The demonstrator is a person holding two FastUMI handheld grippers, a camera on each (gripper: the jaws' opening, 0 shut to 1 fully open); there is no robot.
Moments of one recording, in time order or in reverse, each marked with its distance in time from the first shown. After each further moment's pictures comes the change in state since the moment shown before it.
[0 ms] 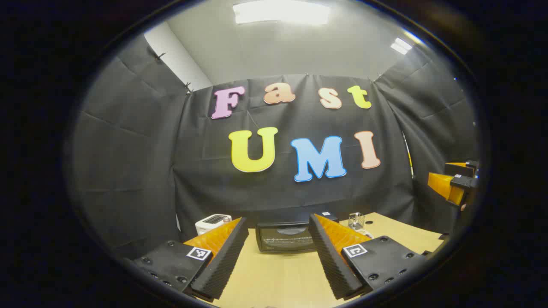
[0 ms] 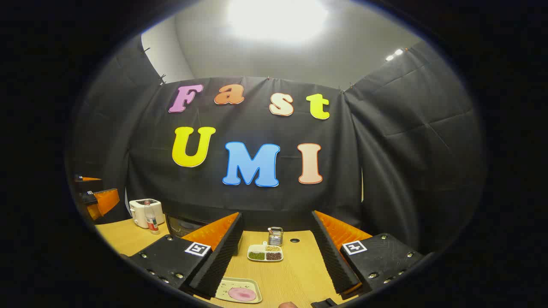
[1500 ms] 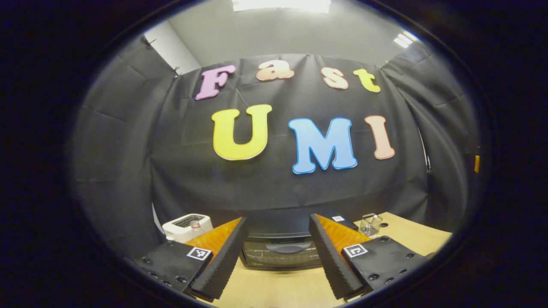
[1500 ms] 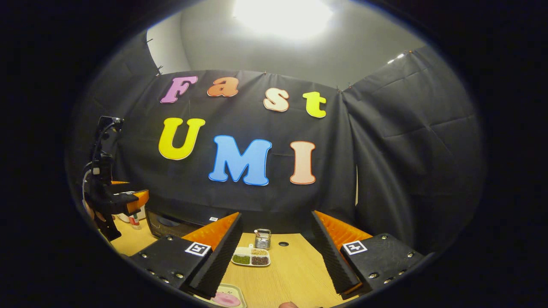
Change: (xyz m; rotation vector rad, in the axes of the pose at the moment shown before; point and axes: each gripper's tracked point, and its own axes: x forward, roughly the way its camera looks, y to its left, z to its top) left arm 0.241 -0.029 -0.087 -0.028 0.076 -0.056; right arm 0.057 -0.018 -0.025 -0.045 0.017 -0.092
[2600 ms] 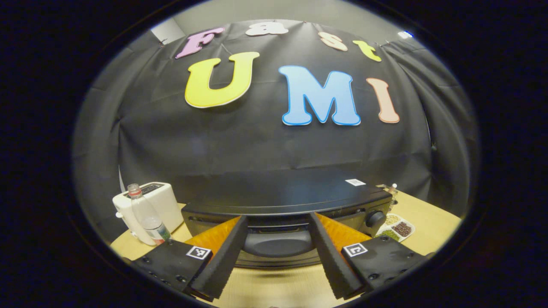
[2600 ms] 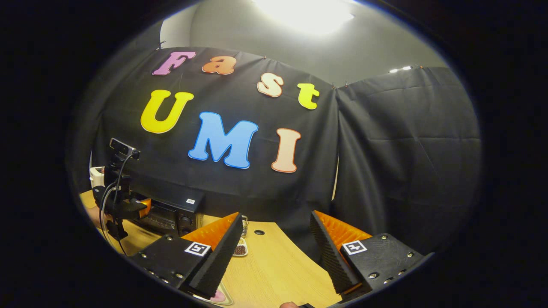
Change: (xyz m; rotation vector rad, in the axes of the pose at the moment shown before) left arm 0.114 -0.020 -0.137 -0.010 0.176 -0.070; right arm 0.002 -0.001 -0.016 -0.125 0.098 -0.135
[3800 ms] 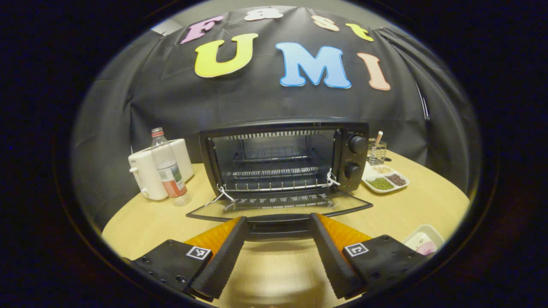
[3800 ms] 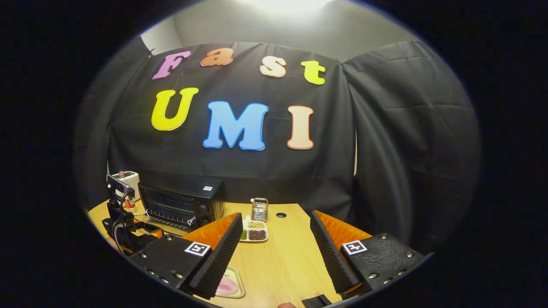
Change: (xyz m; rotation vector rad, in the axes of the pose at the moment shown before) left arm -0.095 -0.016 -0.138 0.023 0.221 0.027; right arm 0.000 0.003 -0.043 0.120 0.138 0.163
